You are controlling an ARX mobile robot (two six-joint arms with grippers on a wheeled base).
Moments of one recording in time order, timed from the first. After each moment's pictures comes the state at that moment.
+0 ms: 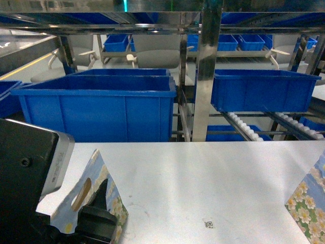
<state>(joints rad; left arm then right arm) -0.69 1.74 0.19 1.29 -0.60 0.02 -0.25 0.66 0.11 0.51 -0.34 -0.02</state>
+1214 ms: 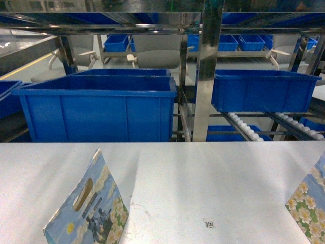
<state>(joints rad) -0.10 0.27 0.01 0.38 -0.17 0.05 -0.25 0.66 0.11 0.51 -0.34 -0.02</state>
